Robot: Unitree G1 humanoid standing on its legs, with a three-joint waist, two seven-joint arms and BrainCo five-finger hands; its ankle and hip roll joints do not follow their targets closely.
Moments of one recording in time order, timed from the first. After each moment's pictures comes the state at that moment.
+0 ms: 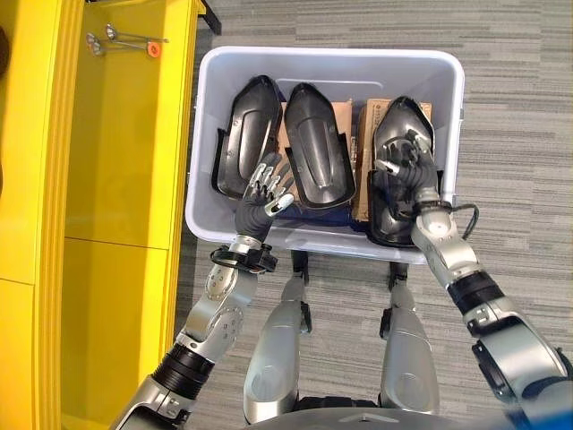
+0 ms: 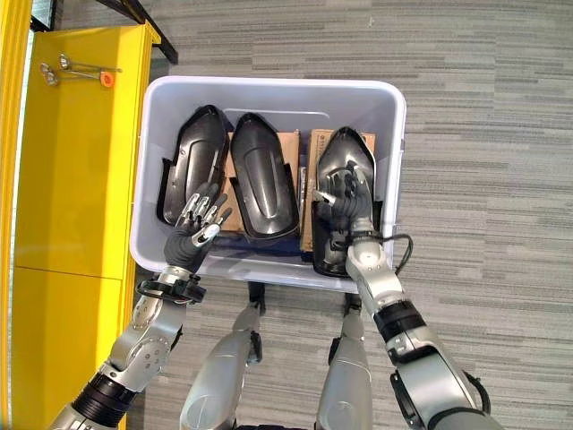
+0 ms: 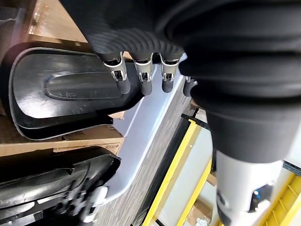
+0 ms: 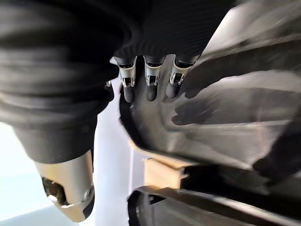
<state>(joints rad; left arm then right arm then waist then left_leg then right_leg) -0.17 0.37 -0.36 -0.11 -0.81 -0.25 0.09 -0.68 -0.37 0.30 0.51 0.37 -0.15 -0.34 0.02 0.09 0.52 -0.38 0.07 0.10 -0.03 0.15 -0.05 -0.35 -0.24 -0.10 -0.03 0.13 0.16</state>
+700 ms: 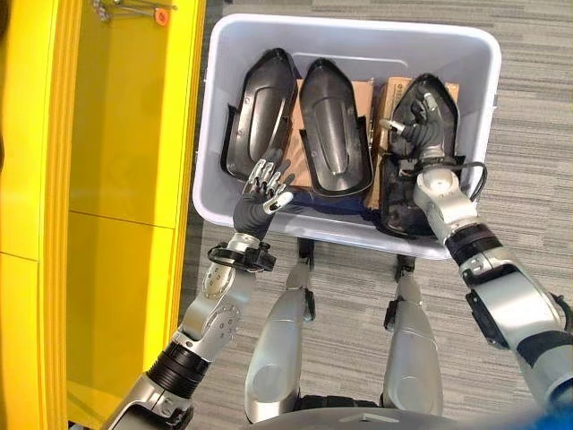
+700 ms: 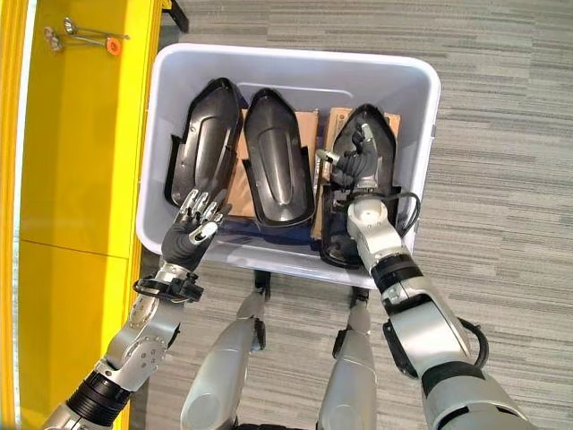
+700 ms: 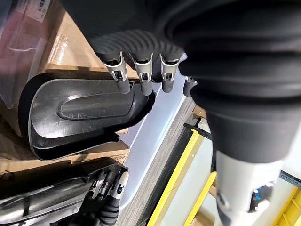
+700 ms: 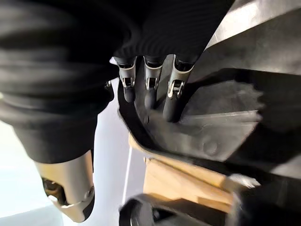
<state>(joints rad) -0.17 0.41 -0.37 -0.14 -0.84 -0.27 0.09 -0.99 -0.40 0.32 0.85 0.42 -0.15 -0.37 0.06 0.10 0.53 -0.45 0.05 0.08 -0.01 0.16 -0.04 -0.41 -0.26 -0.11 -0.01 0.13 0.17</state>
